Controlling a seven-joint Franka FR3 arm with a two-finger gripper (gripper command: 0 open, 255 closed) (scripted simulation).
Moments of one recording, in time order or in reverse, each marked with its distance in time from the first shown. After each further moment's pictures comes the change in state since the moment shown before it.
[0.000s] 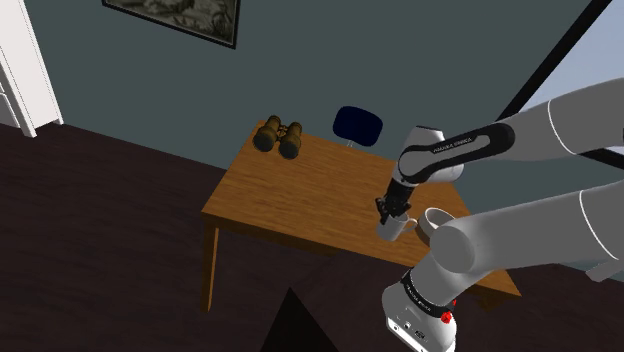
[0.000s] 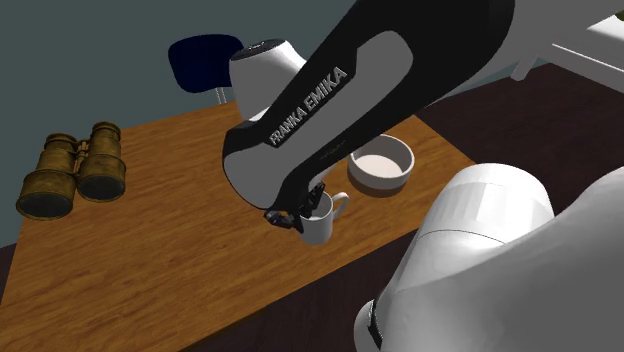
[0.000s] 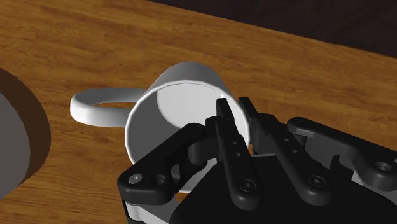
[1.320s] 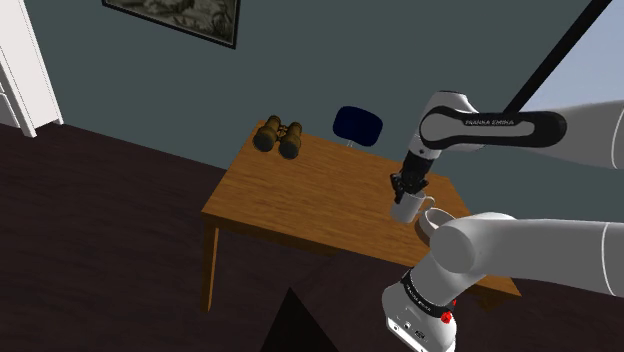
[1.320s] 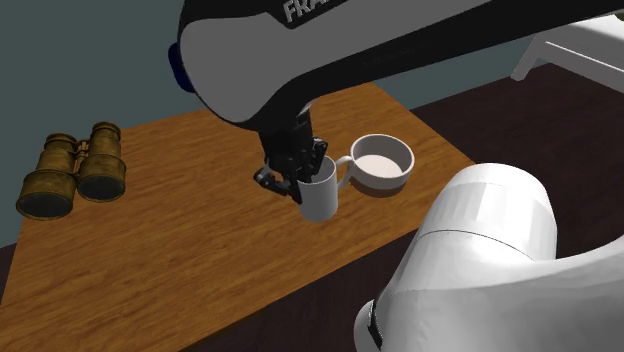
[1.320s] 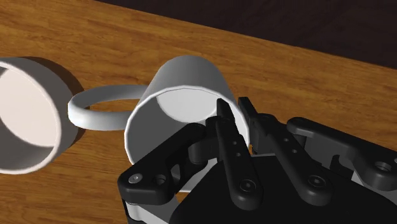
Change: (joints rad) arm 0.003 -0.281 0.055 0.139 0.043 -0.418 0.001
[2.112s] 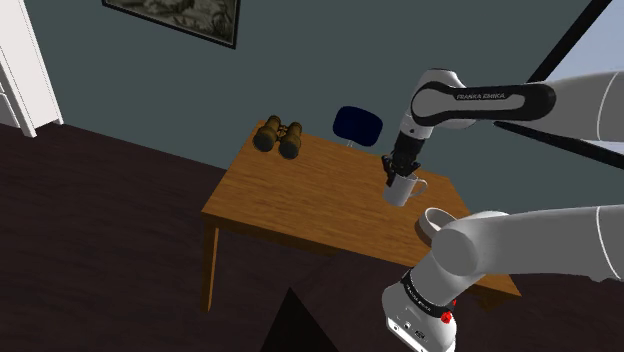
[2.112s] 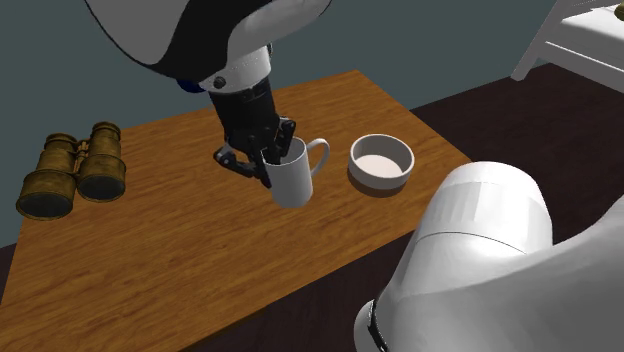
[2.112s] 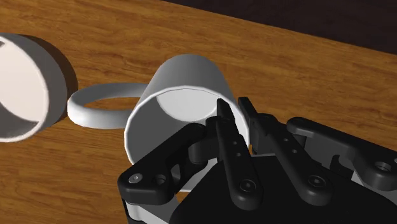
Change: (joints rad) arm 0.064 0.129 0.047 0.171 0.069 -0.044 0.046
